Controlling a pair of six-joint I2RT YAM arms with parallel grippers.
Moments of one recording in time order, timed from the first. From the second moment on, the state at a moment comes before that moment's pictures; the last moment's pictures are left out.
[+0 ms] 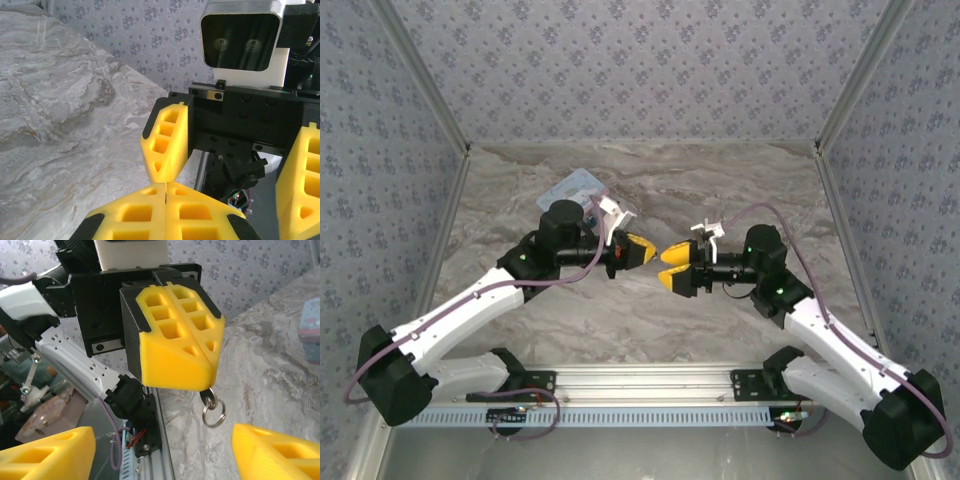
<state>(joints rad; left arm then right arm) -0.78 1.14 0.93 -0.11 0.60 -0.31 0.55 0.90 0.59 0.21 -0.93 0.42</state>
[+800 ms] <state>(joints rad) -0.78 1.14 0.94 -0.11 0.69 -0.31 0.58 0.94 0.61 0.20 -0.86 0.34</state>
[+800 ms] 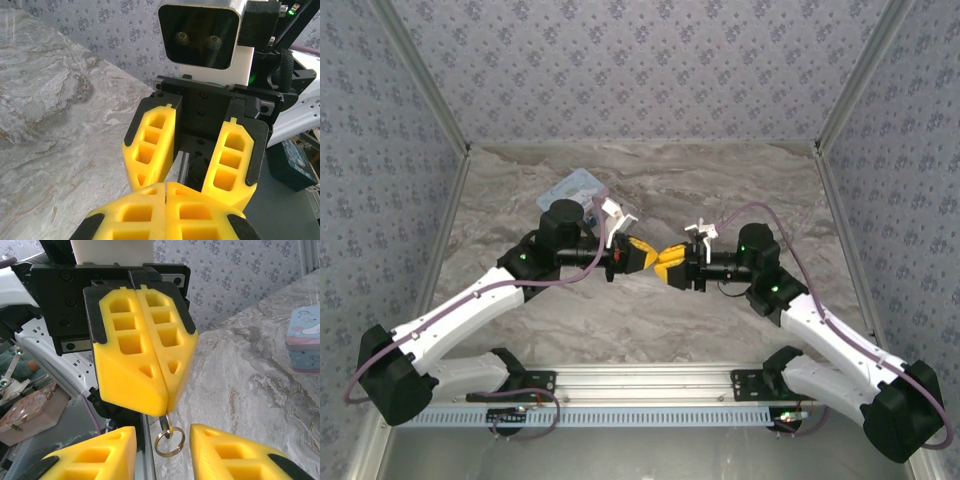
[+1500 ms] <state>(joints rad) -0.77 1.16 0.94 -0.10 0.70 -0.31 0.58 0.94 0.61 0.19 -0.82 0.32</state>
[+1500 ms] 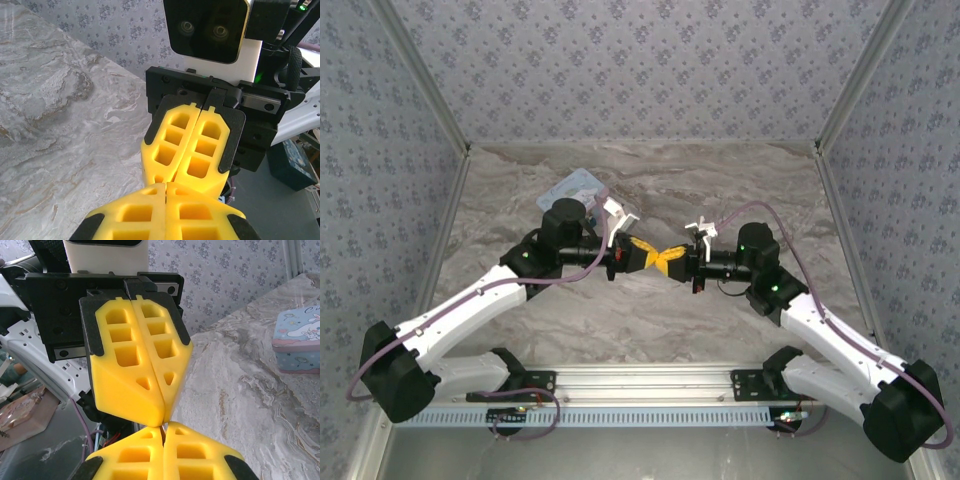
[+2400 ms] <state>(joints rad) -0.56 1.18 1.08 -0.40 0.16 -0.33 0.58 0.84 0.61 -0.14 -0.50 0.27</state>
